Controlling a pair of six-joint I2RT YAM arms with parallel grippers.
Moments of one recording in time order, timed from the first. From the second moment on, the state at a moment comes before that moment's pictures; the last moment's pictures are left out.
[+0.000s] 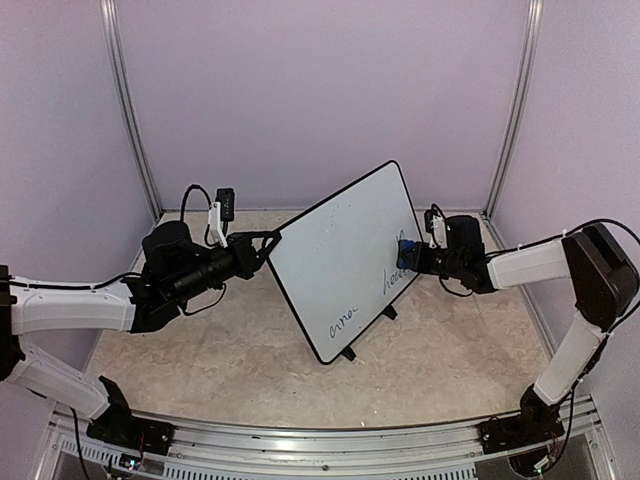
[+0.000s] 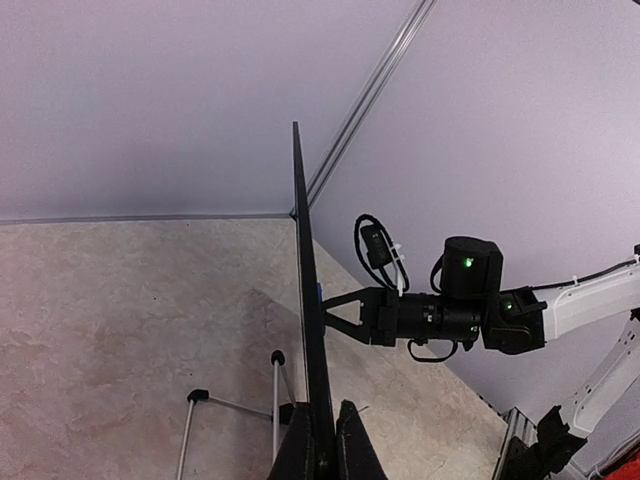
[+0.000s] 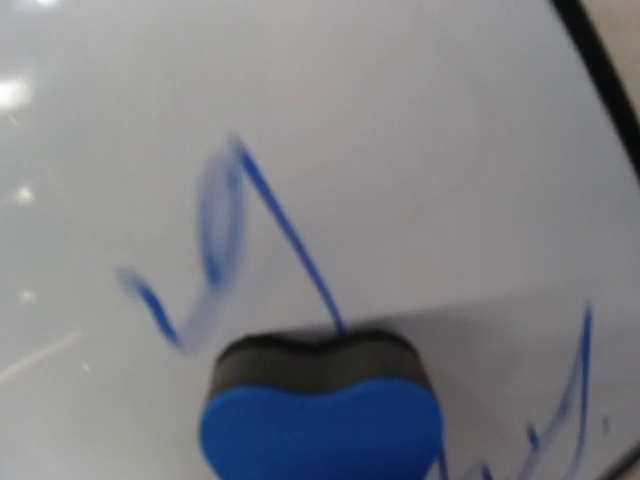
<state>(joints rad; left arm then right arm) -0.79 1.29 0.67 0.64 0.08 -0.50 0.41 1.69 0.81 0.40 -0.13 0.44</state>
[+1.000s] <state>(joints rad) -0.79 1.29 0.66 0.64 0.07 -0.51 0.33 1.77 0.84 0.50 -0.15 0.55</state>
